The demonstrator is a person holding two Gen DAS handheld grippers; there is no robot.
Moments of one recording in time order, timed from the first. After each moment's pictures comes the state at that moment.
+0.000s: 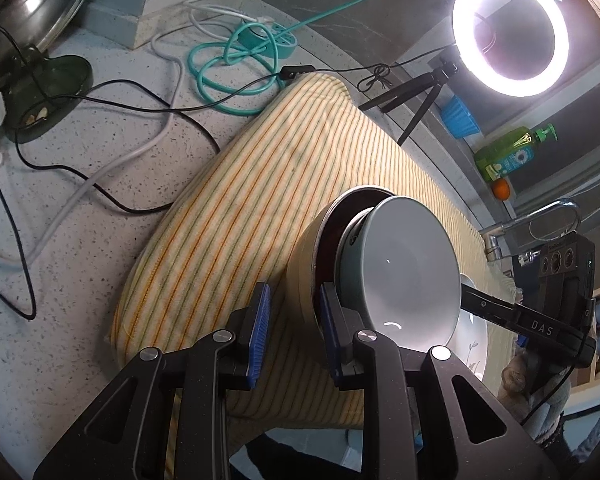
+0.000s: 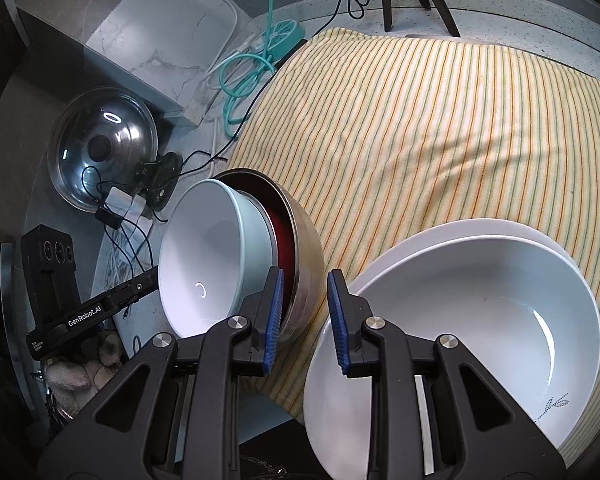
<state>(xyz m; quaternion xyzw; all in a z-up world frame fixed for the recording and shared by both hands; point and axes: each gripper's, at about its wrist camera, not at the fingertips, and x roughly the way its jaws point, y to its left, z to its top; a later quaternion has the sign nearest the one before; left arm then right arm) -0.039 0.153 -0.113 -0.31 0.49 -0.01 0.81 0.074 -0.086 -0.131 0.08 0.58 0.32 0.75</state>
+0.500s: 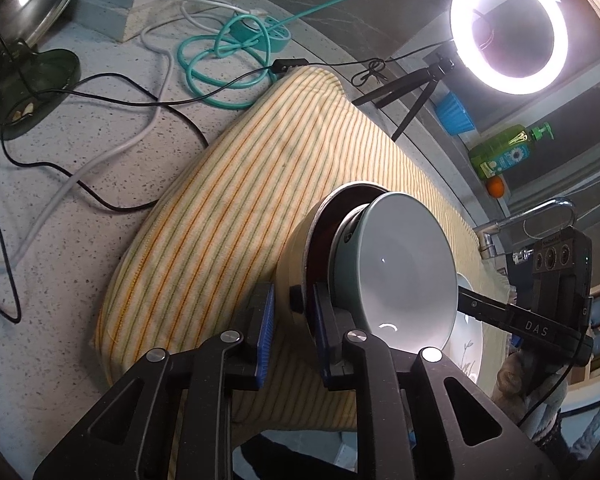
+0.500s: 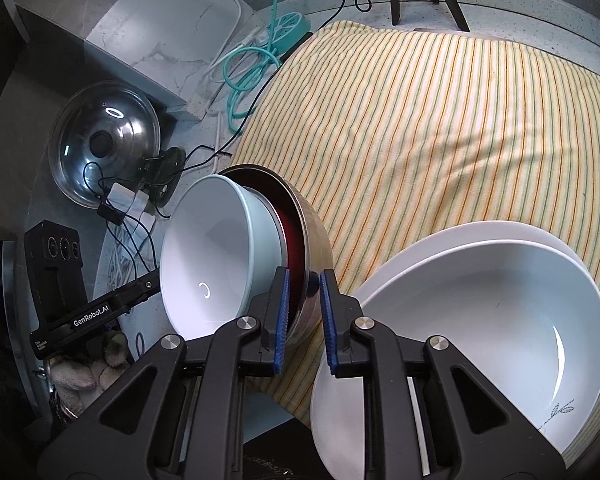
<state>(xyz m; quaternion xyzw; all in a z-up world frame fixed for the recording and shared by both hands) -0.034 0.150 -0.116 -0.32 0.49 -0.02 0.81 0.079 -0.079 -0.136 0.09 0.58 0.33 0.74</state>
